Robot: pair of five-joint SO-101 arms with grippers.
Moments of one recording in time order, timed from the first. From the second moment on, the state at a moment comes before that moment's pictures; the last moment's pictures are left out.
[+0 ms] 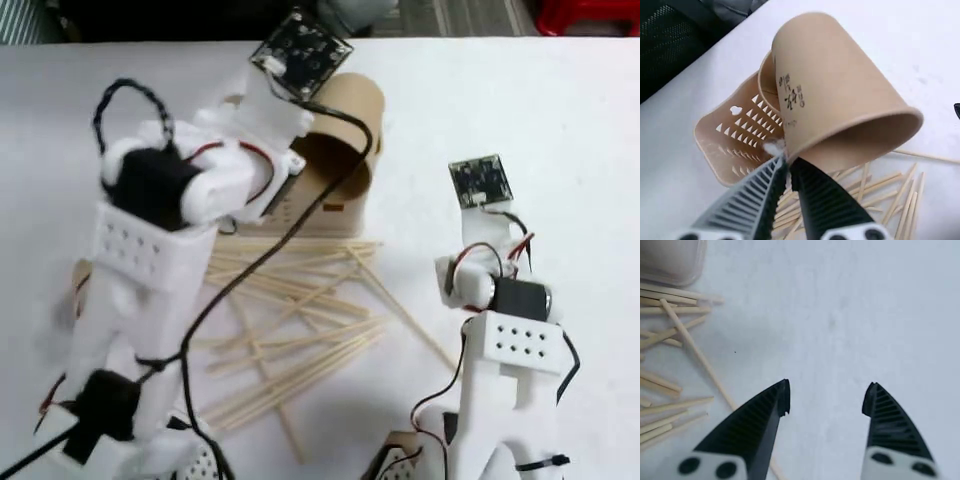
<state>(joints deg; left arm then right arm) 21.6 -9.4 -27.4 95.4 -15.1 8.4 -46.1 50.9 61.6 22.7</state>
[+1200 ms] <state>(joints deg) 8.8 -10.6 -33.9 101.8 -4.7 8.4 -46.1 37.0 82.1 32.5</state>
